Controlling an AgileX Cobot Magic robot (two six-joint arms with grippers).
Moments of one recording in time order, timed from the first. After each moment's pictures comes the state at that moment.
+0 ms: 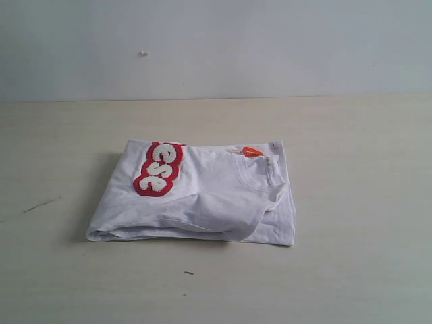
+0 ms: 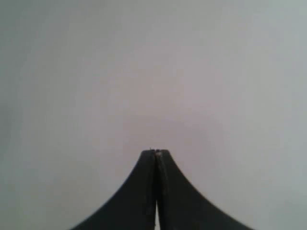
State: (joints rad) left arm 0.08 0.00 -0.50 -0.05 0.00 -0.06; right arm 0.00 0.00 -0.58 0.08 0.21 0.03
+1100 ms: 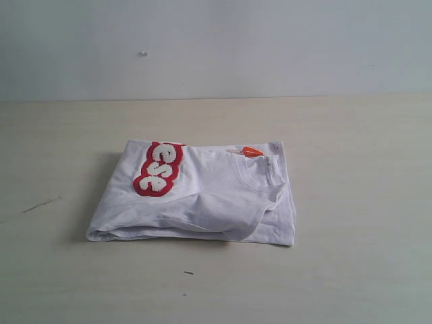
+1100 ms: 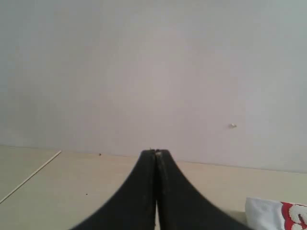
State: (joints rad) left arm 0.08 0.00 0.00 -0.01 -0.04 -0.06; right arm 0.00 0.00 -0.58 0.08 0.21 0.03
